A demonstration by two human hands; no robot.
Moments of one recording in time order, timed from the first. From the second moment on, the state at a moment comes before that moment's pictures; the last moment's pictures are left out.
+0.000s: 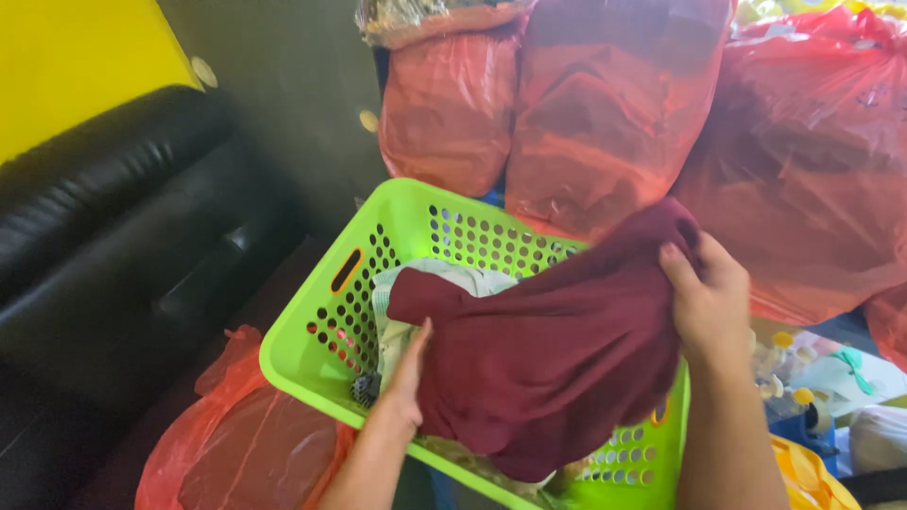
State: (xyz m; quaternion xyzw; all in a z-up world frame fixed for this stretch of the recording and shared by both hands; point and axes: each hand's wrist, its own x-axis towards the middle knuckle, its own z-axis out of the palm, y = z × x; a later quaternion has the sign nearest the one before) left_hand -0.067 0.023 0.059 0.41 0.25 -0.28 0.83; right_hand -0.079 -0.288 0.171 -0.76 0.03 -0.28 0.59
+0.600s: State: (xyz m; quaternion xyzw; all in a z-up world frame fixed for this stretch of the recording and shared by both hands) left_hand -0.031 0.056 -0.023 0.28 0.11 -0.13 0.95; right_hand -0.078 -0.254 0.141 -0.96 -0.07 0.10 0.23
